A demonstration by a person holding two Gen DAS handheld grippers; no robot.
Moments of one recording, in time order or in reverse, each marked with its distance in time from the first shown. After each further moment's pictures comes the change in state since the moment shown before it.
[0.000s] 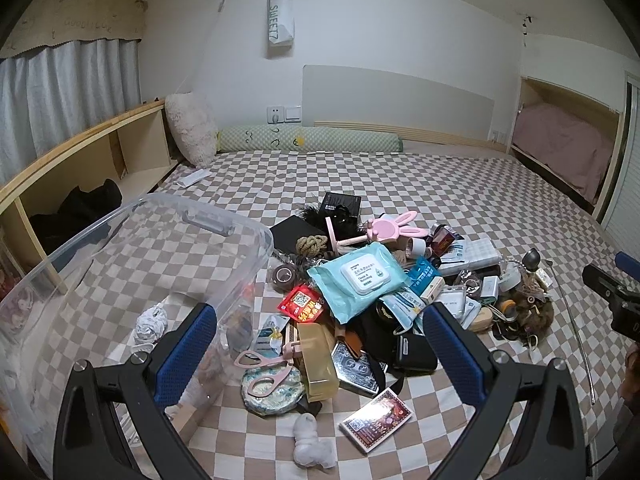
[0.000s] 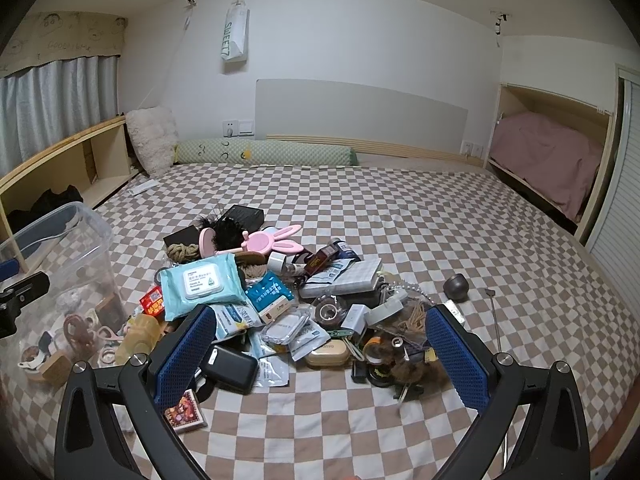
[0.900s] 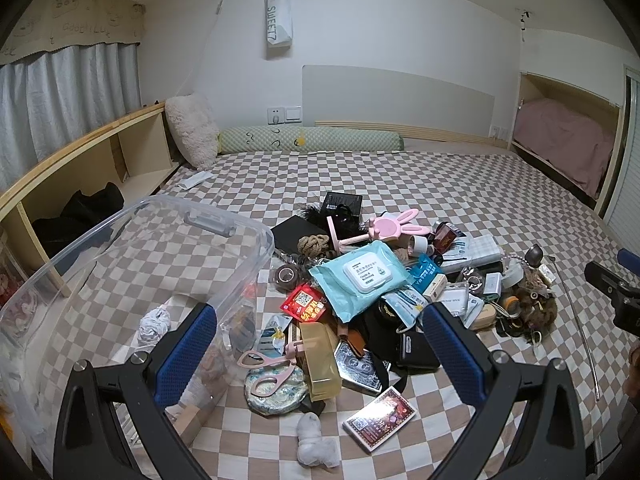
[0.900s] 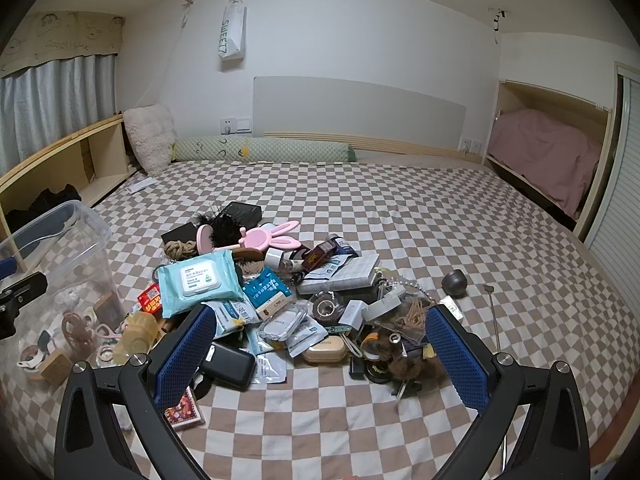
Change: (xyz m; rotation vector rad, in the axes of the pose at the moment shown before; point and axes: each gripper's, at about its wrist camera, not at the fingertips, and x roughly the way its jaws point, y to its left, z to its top) left arm 0.001 0.001 -0.001 0.009 0.003 0.012; right arm 0.004 -0.006 -0.005 0.006 0.010 0.002
